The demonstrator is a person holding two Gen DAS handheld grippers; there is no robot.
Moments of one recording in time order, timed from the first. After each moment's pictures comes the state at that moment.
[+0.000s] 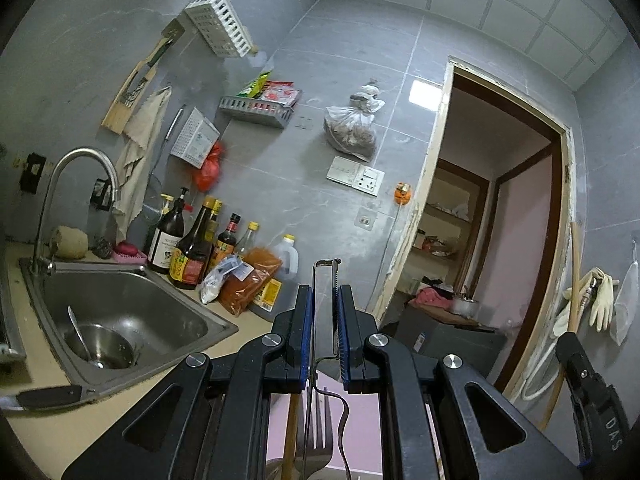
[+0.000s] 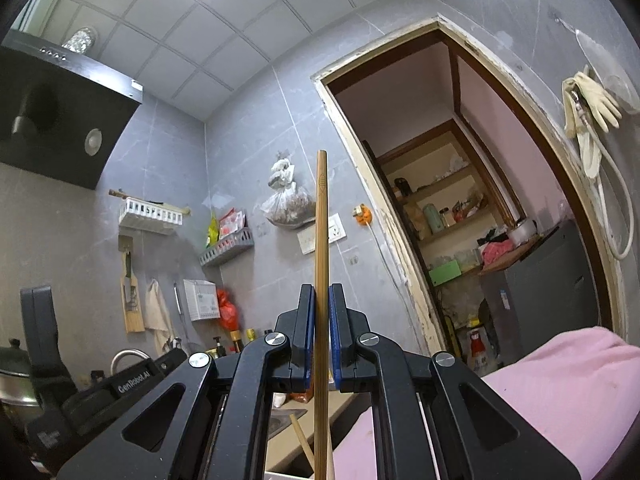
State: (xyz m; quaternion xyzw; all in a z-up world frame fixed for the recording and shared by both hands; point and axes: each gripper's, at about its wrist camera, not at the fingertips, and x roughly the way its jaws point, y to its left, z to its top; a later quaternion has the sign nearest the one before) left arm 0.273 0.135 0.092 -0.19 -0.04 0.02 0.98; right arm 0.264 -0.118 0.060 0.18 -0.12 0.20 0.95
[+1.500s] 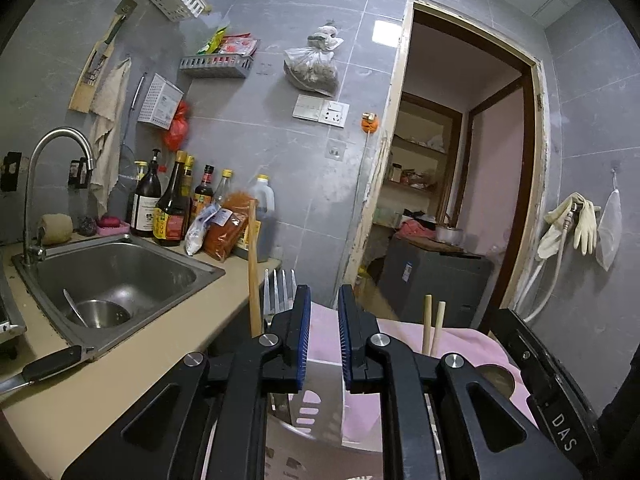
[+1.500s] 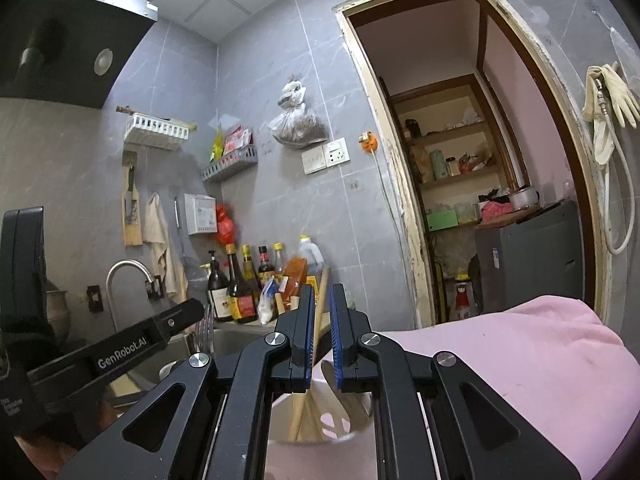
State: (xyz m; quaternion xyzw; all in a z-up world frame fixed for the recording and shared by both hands) left arm 0.263 0.094 0.052 -0.12 0.07 -0.03 0.99; right arm 0.258 -0.107 0.026 0.10 0.00 0.21 0.97
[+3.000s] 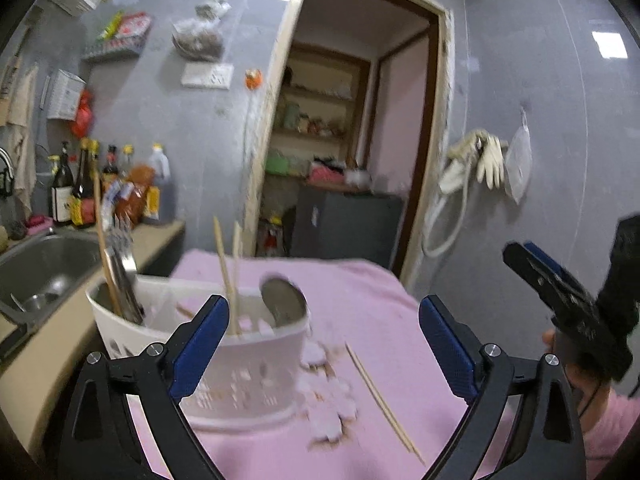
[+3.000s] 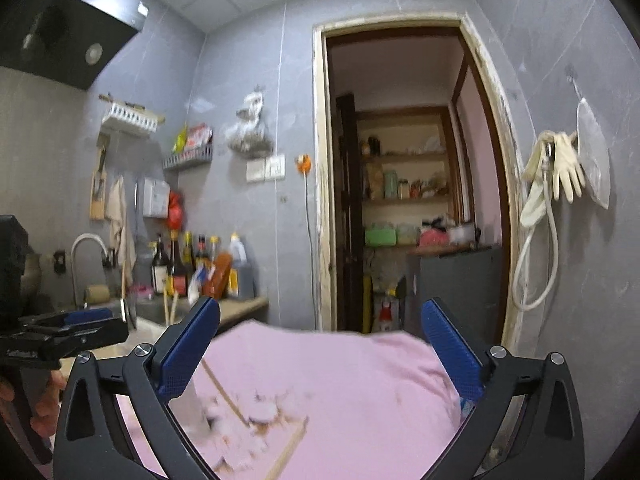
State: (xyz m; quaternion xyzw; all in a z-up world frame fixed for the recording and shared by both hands) left arm 0.203 -0.015 0.058 -0.05 0.15 -0.19 0.97; right arm 0.197 -0.264 0.065 0.01 0.01 0.14 0.99
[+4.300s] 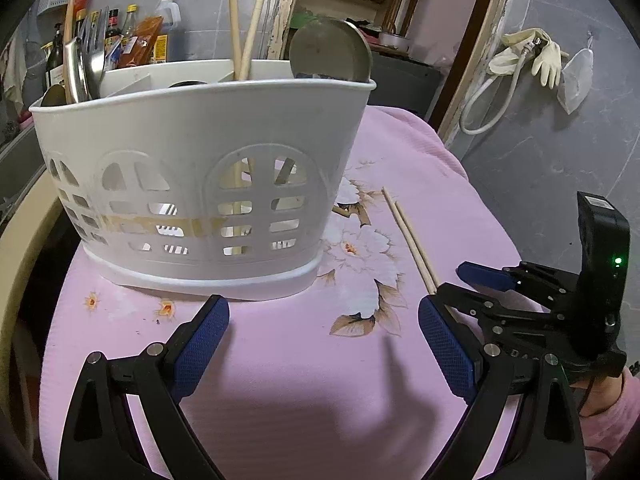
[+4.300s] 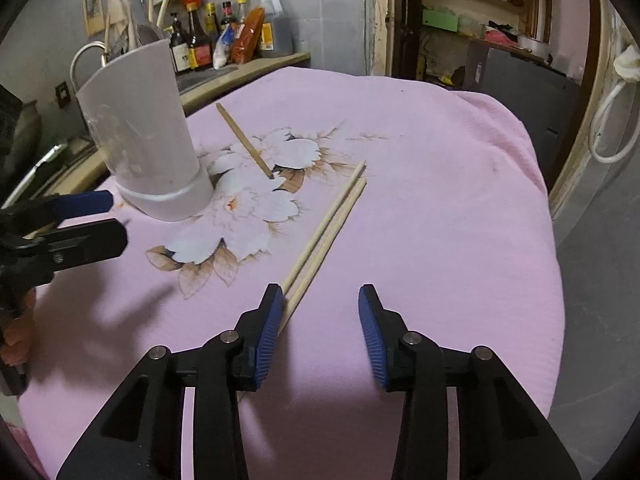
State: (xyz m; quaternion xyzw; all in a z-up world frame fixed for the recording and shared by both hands) left arm 0.242 -0.013 -0.025 -0.06 0.40 -0.17 0.90; right arm 0.260 -0.221 -0.054 -0.08 0.42 0.20 0.88
